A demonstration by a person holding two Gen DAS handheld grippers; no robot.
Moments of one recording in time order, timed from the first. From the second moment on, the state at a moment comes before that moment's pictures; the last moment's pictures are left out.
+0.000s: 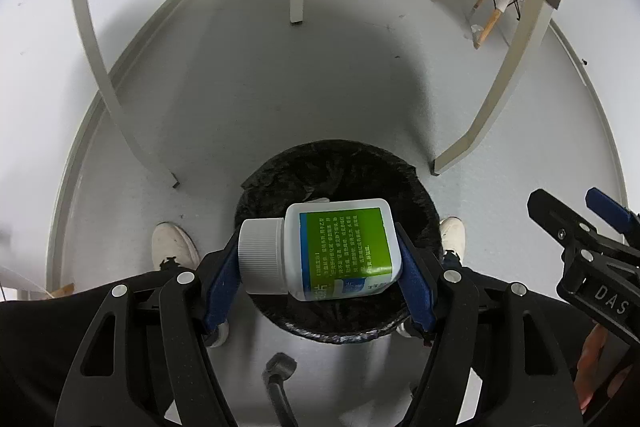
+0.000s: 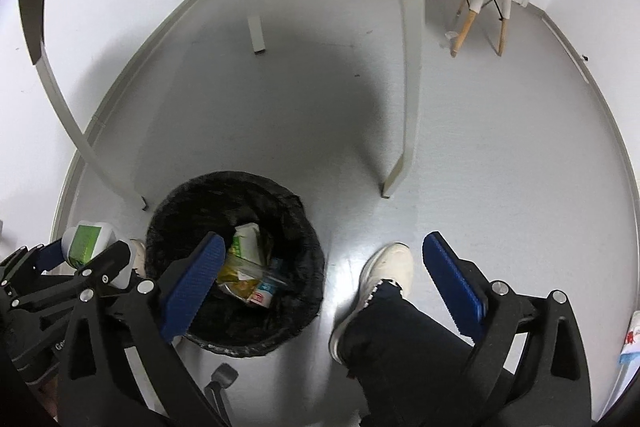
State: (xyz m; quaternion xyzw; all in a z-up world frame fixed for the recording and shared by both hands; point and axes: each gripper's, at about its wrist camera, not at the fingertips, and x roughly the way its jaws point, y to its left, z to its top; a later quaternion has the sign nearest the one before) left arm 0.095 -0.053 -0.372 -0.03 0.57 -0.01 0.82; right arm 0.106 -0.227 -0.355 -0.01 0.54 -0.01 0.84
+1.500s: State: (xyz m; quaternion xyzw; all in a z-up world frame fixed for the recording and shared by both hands) left arm 0.046 -0.041 -0.280 -0.03 0.51 -0.03 0.86; right arm 0.055 -0.234 -0.284 0.02 0.51 -0.03 0.86
